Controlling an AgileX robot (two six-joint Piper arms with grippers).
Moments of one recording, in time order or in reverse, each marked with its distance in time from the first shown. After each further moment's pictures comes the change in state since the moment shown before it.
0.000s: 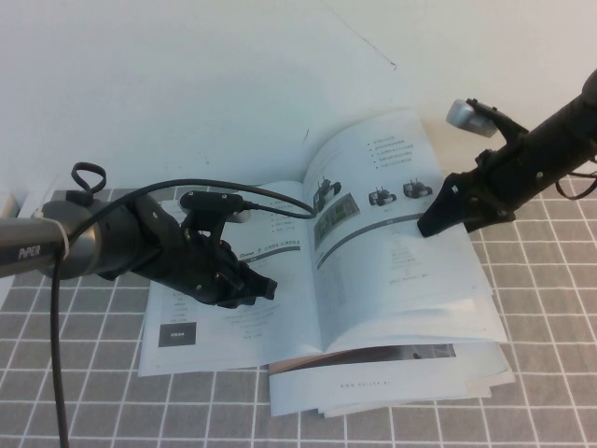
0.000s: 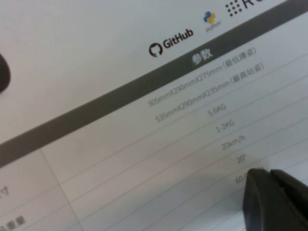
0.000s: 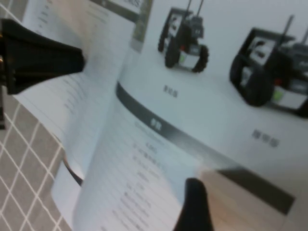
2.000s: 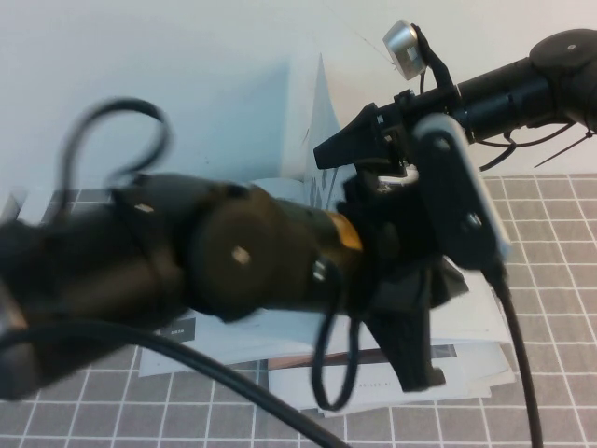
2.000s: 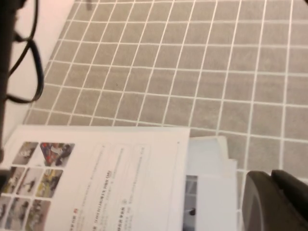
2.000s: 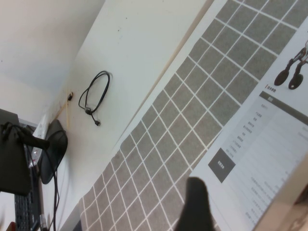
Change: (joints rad) right arm 0.137 0.000 -0.116 0.462 0.034 -0.082; left arm -0.553 -0.541 0.012 0.291 0.048 0.248
